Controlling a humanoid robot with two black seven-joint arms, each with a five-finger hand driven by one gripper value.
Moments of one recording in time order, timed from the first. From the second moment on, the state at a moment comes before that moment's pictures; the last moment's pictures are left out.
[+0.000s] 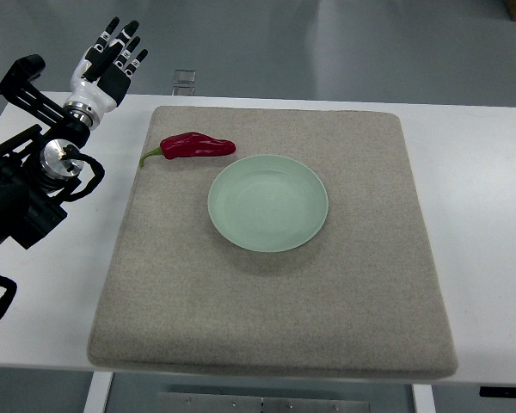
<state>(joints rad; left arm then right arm) -0.99 0.23 -0.50 -0.38 -0.39 -0.31 -0.32 -0.02 0.00 0.00 0.15 -0.13 0.20 0.05</state>
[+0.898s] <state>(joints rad) -1.01 0.28 -0.48 -0.38 0.25 -0.28 -0.31 -0.02 0.00 0.00 0.15 -0.13 0.20 0.05</state>
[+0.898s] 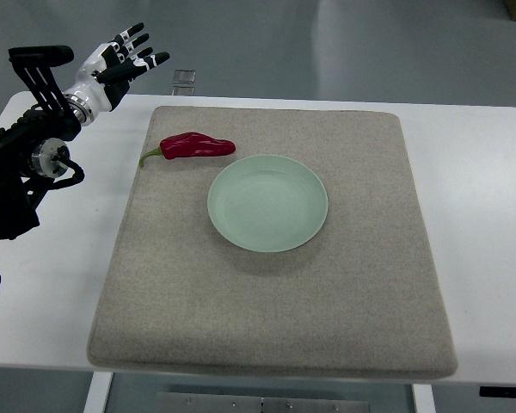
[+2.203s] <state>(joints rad) -1.11 0.29 -0.30 -0.54 1.42 -0.19 -0.31 -0.02 0.00 0.00 0.15 -0.13 0.20 0.05</state>
